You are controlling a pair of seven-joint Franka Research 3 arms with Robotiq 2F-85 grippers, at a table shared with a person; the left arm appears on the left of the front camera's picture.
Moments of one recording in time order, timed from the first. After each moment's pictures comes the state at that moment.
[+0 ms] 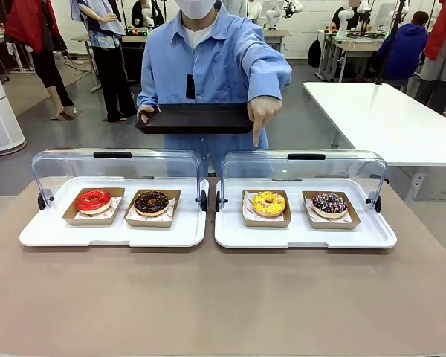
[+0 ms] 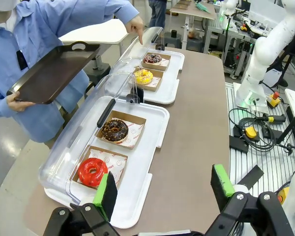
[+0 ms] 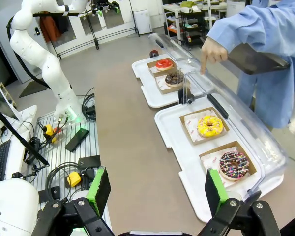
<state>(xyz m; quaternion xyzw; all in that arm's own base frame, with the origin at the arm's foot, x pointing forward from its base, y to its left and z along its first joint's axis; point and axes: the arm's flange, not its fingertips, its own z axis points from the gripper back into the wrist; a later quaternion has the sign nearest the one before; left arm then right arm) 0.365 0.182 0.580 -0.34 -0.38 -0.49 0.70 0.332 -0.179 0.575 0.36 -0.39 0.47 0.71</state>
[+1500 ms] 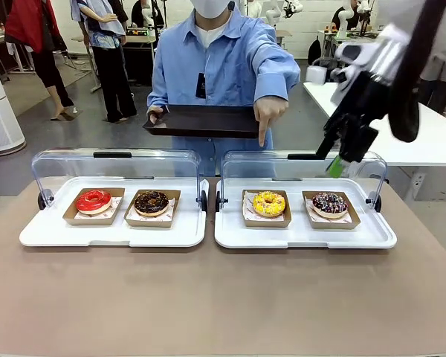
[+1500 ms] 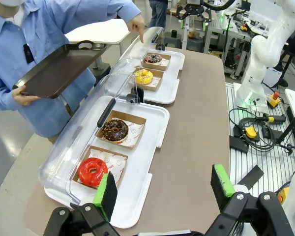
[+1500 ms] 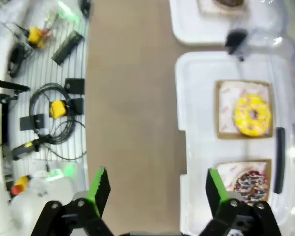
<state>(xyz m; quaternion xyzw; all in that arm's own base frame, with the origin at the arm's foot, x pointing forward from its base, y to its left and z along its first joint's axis) 0.365 0.183 0.580 -0.34 -0.38 -0.49 0.70 0.424 0.136 0.543 0.15 -0.10 0.67 0.72</state>
